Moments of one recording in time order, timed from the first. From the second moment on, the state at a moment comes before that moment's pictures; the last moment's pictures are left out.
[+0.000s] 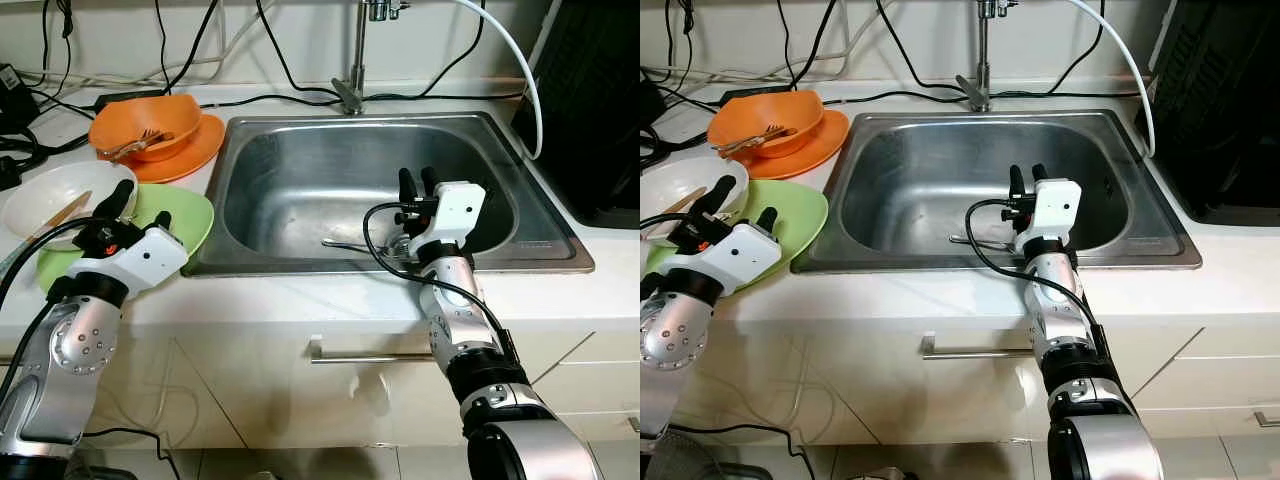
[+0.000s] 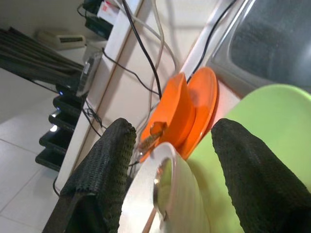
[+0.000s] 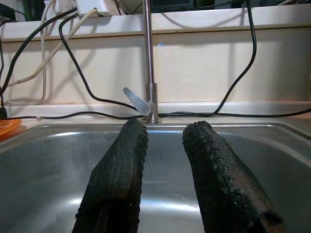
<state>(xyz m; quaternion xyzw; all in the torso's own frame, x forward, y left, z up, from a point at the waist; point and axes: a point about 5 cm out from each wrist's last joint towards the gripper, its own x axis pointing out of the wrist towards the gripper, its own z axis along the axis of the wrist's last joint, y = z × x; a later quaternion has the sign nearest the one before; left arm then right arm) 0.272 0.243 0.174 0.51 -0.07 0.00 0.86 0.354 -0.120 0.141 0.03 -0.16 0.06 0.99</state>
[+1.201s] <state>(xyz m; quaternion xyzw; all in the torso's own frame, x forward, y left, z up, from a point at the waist) 0.276 0.248 0.174 0.51 -0.05 0.02 0.86 0.354 -0.122 0.141 0.03 -0.16 0.05 0.99</state>
